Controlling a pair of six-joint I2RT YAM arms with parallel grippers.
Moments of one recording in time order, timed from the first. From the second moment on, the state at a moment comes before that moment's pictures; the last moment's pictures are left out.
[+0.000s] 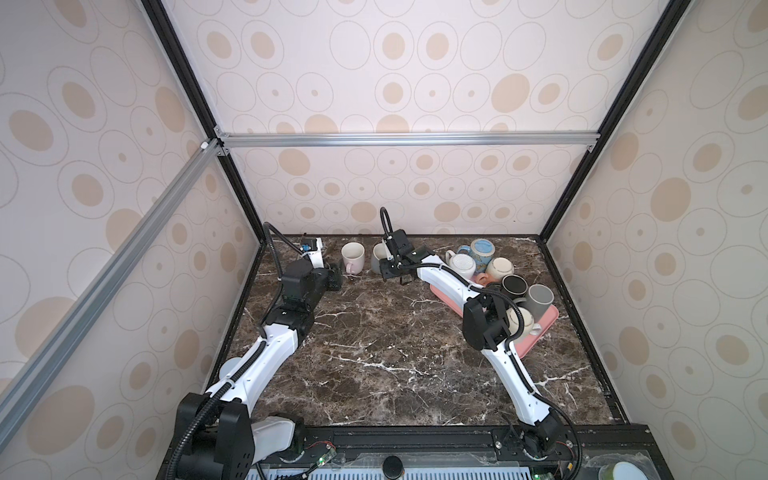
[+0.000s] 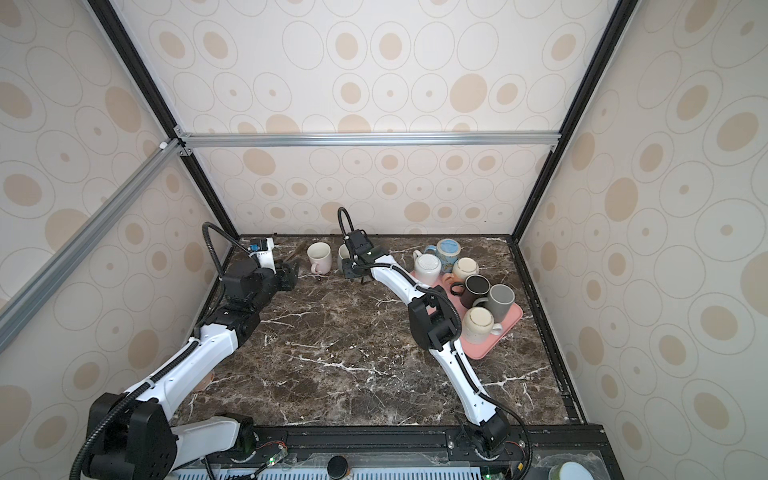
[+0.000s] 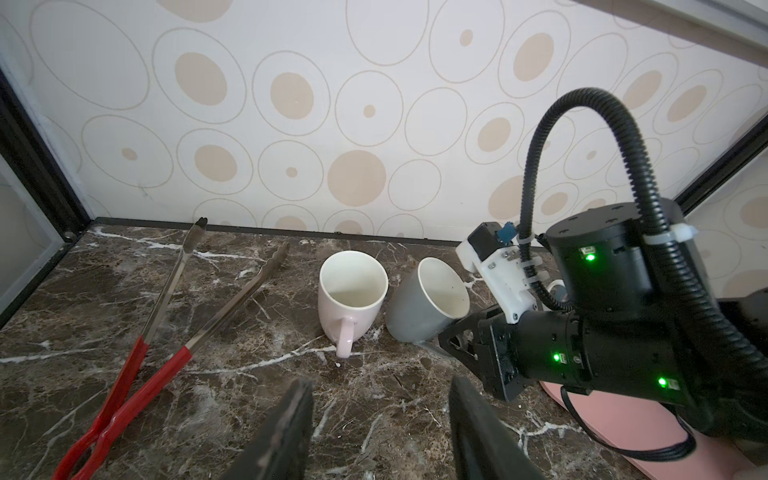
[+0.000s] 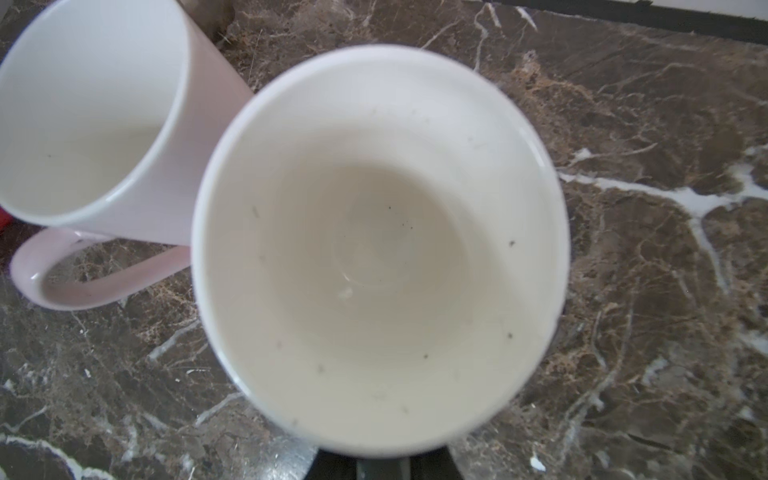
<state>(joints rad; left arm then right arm) -0.19 1.22 0.81 0.17 0.02 -0.23 0.63 2.55 2.36 -0.69 0.01 0.31</state>
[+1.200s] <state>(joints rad) -0.19 1.21 0.79 0.17 0.00 -0.22 0.64 2.55 2.39 -0.63 -0.17 0.45</state>
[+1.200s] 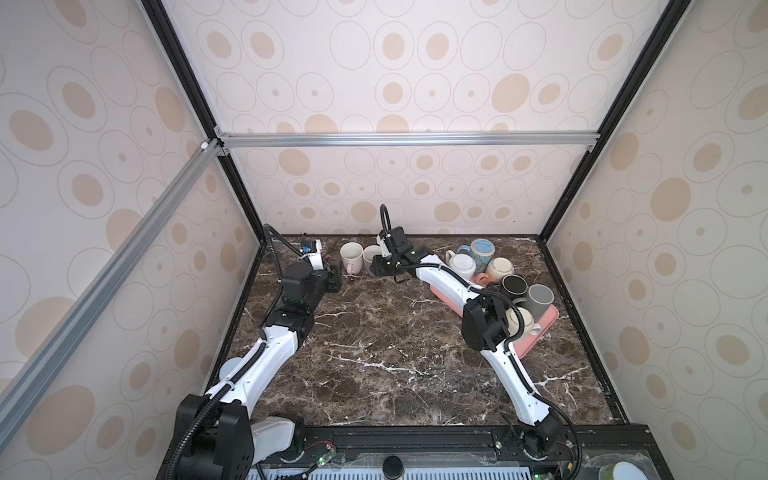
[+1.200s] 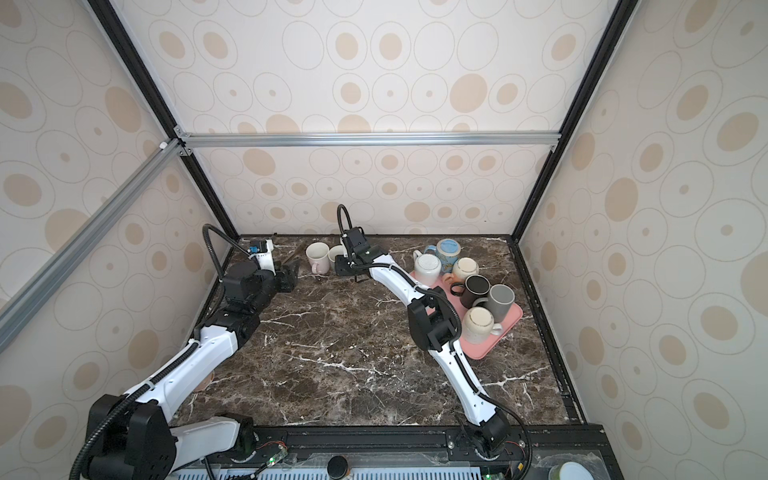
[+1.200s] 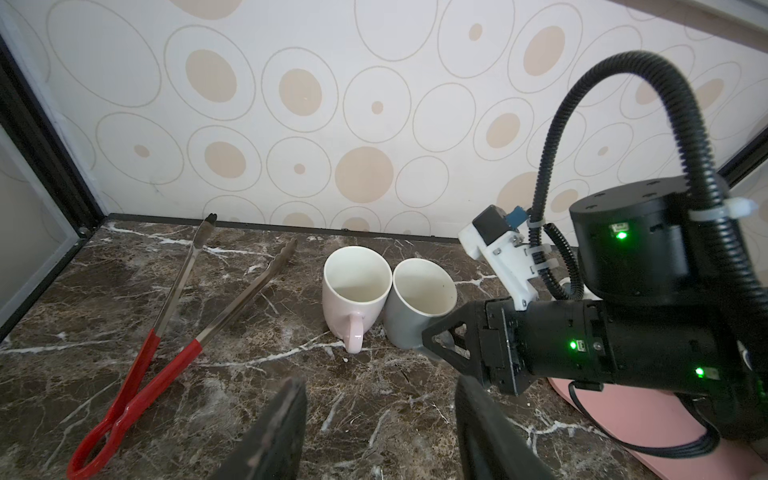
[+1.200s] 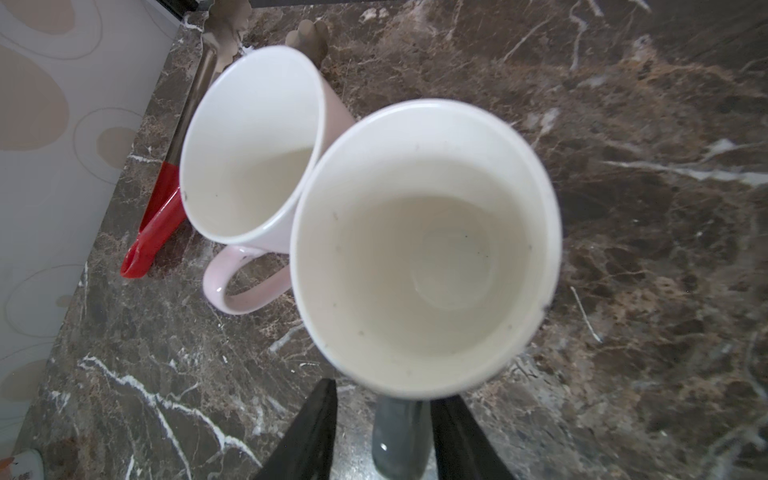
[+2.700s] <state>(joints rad) -0.50 1.29 0.82 0.22 0.00 -0.26 0.44 1.81 1.68 -0.63 -0.10 0.33</state>
